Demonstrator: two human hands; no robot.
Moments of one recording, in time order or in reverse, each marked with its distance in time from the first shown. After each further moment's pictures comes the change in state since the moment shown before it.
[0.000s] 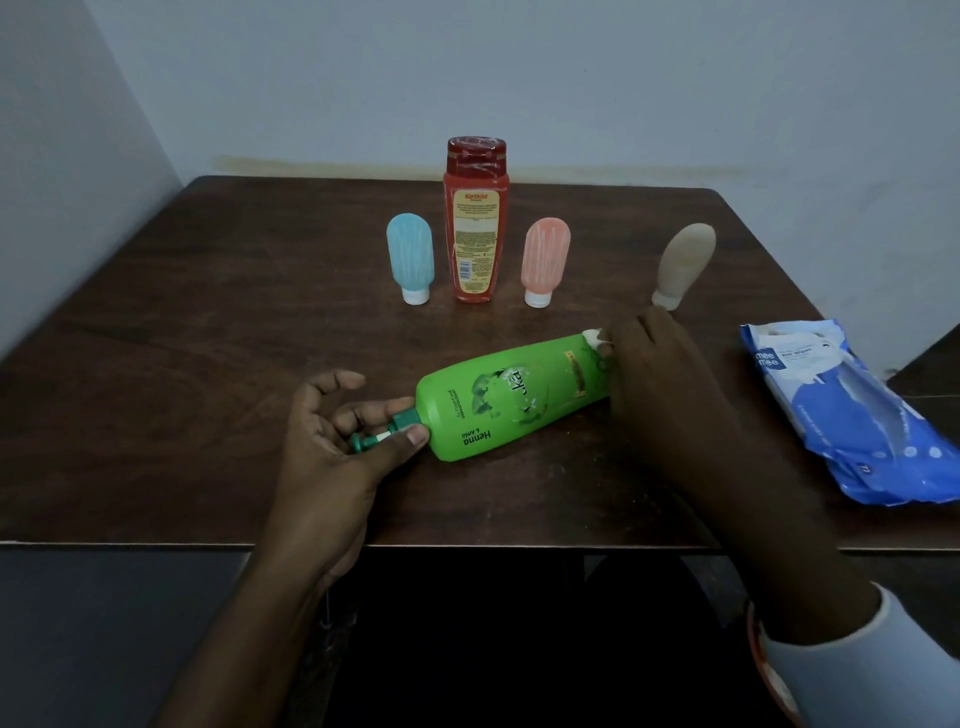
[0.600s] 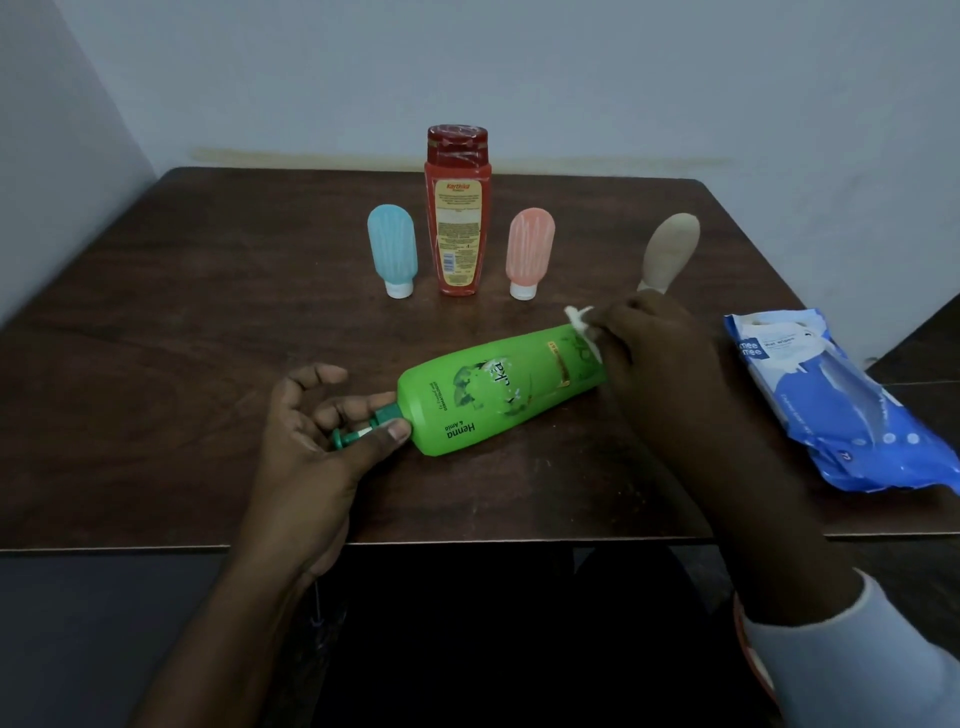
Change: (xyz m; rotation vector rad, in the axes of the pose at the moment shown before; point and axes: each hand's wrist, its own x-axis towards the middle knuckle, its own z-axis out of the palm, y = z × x) left_hand 0.001 0.001 0.000 -0.001 -0.021 0.011; right_hand 0.003 0.004 -0.014 0.191 0.119 0.049
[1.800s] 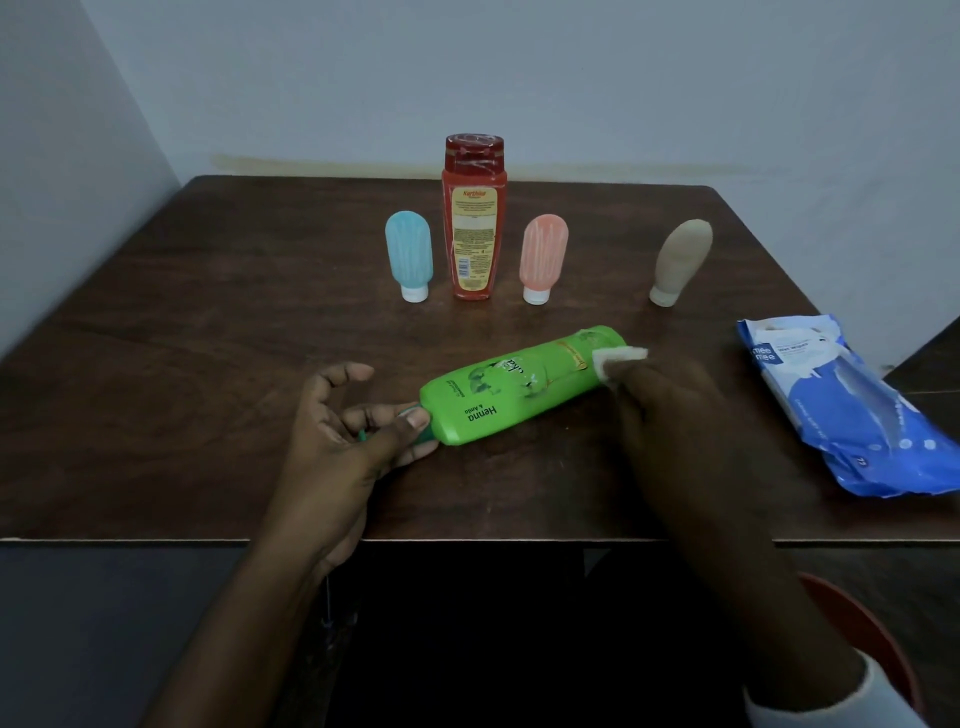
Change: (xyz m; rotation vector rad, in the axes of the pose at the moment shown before) left_hand 0.004 -0.003 -0.002 -0.068 -0.058 -0.053; right_hand -0.054 -0.012 0.014 -0.057 0.085 0.130
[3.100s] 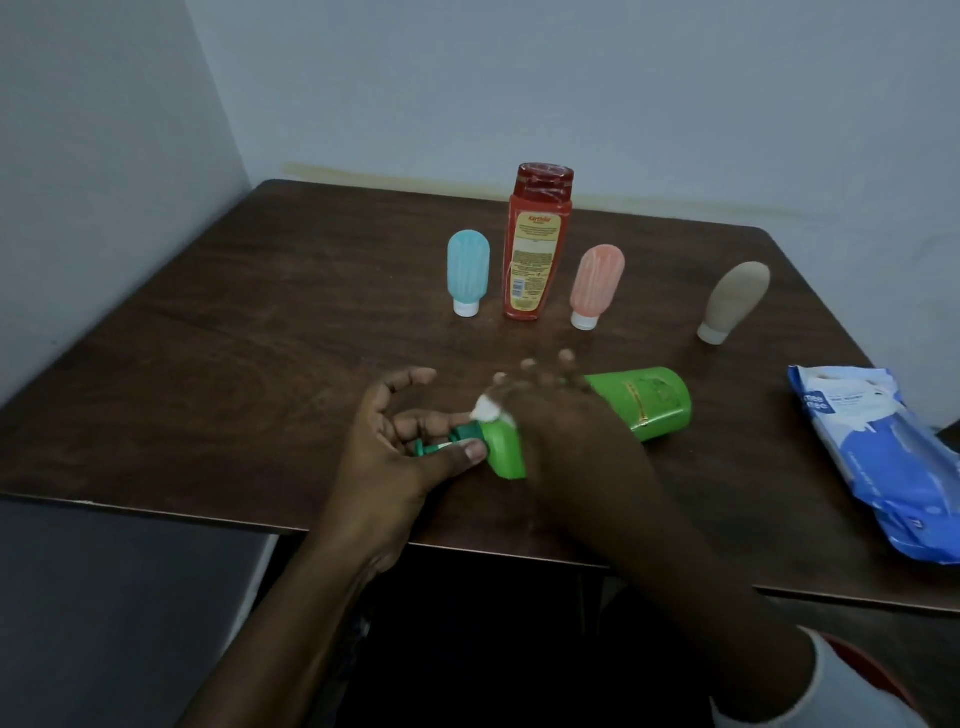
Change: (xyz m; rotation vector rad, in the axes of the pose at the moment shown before) left_hand -0.005 0.002 -0.003 0.033 -0.017 0.028; right_hand 0.020 -0.091 0.022 -0.036 -0.345 -0.510
